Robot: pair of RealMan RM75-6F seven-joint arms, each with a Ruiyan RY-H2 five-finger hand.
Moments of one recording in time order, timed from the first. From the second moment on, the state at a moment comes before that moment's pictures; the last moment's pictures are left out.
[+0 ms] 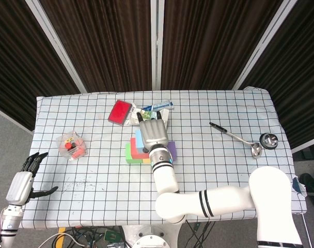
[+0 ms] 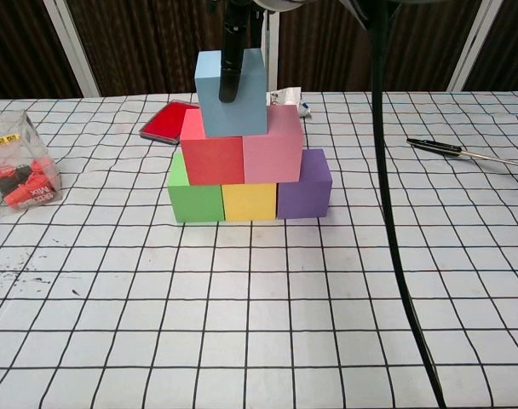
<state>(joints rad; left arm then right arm) -0.11 -1.35 0.01 -1.32 1.59 1.51 -0.45 1.45 -1.65 0.59 -1.75 0.11 1.41 -1.12</state>
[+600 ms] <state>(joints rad) -0.11 -1.35 0.01 -1.32 1.58 1.50 -0.45 1.43 -1.62 0.59 -1.78 0.12 1.37 -1.12</state>
